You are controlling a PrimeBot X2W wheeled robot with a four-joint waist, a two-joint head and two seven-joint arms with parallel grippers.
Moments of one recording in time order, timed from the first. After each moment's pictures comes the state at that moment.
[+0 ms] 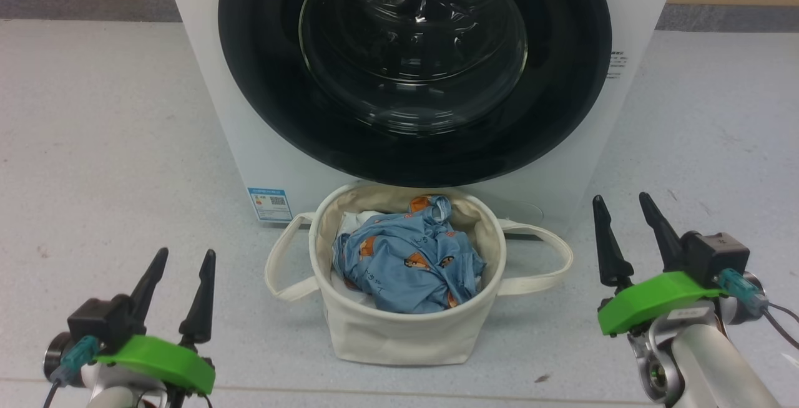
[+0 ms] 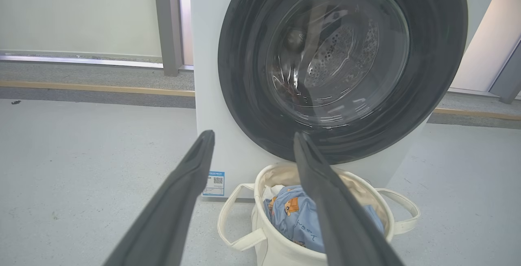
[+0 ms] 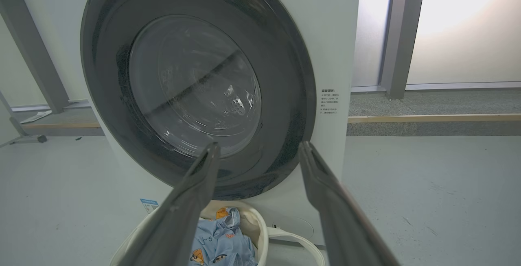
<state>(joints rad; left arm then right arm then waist) -0.23 0.20 -0.02 0.47 -0.26 -0.12 -0.25 -0.27 -0.20 0.23 0.37 0.37 0.13 -0.25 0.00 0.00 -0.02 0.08</state>
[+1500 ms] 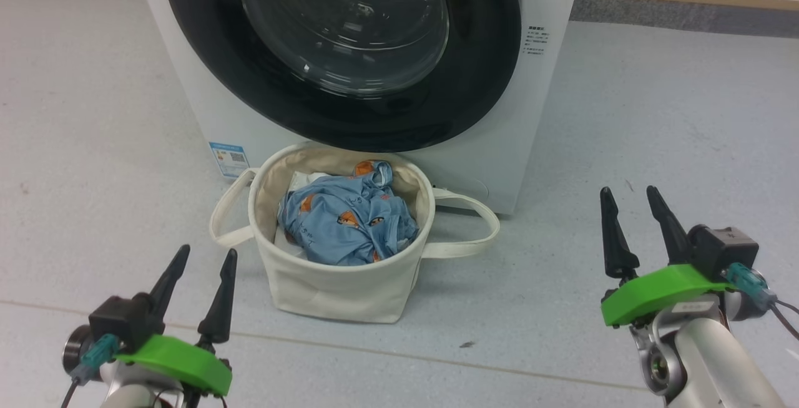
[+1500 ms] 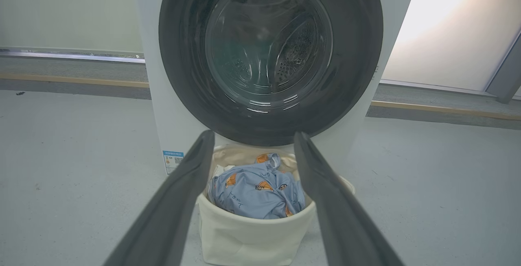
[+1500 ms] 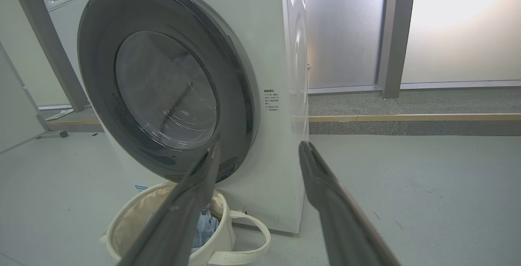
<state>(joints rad) -0.22 0.18 -0.06 0.44 -0.24 -0.12 -0.25 -0.28 -0.19 0.20 0.37 0.38 0.13 -0.25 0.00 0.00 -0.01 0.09</state>
